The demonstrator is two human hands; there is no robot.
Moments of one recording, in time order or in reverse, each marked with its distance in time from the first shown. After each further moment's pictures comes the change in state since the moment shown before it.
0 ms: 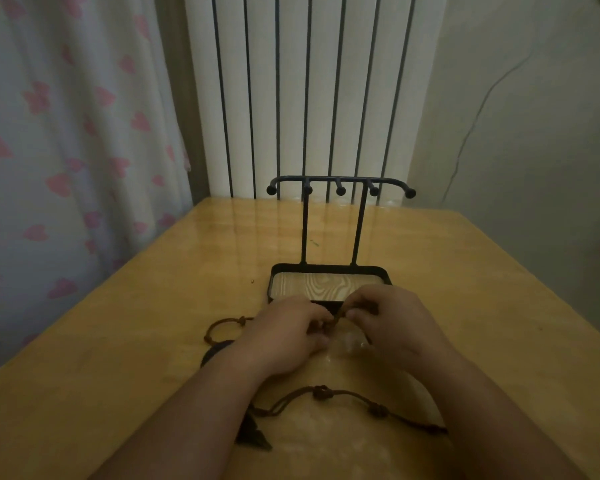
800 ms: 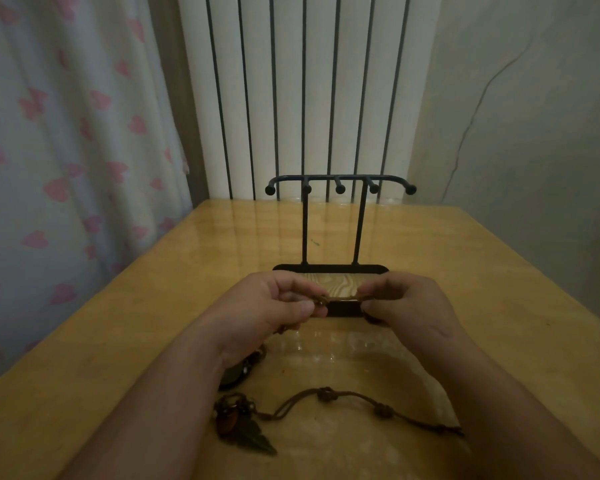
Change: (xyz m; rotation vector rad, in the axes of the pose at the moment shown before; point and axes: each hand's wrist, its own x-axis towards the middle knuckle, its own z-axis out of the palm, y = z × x) left_hand -0.026 -0.009 -0.041 -0.919 -0.011 -0.065; right_hand -0.004 -0.001 -0.010 0.476 0.122 0.155
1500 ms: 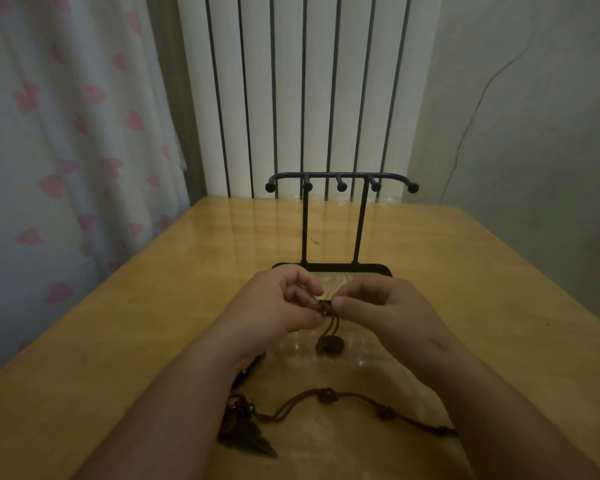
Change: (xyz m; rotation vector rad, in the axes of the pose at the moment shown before) left_hand 0.009 -0.003 0.011 0.132 0.127 0.065; right_hand -0.015 -0.014 0.011 -0.023 -0.194 -0.205
